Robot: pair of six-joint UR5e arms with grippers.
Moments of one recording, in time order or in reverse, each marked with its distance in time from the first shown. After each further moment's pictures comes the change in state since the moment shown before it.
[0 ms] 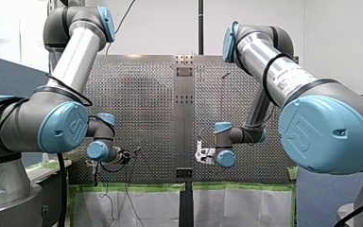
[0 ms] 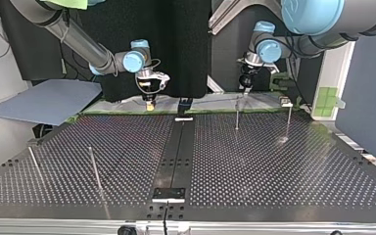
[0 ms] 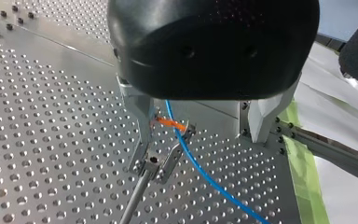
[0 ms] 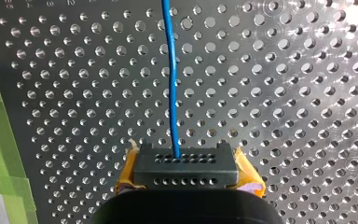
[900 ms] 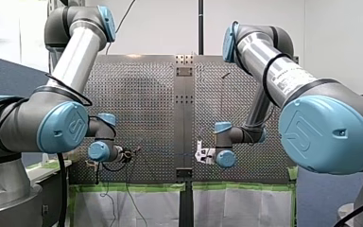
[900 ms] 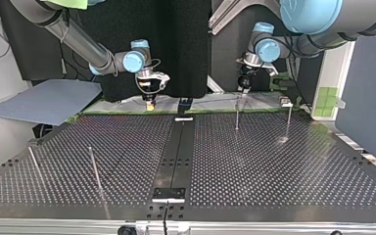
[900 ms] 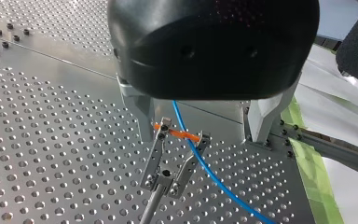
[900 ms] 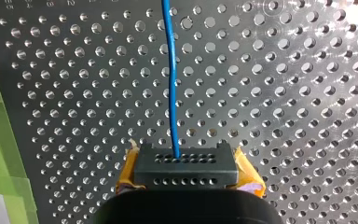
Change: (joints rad) left arm -0.009 0.000 0.000 0.040 0.009 0.036; right arm 0.000 0.000 0.000 0.001 0.000 0.002
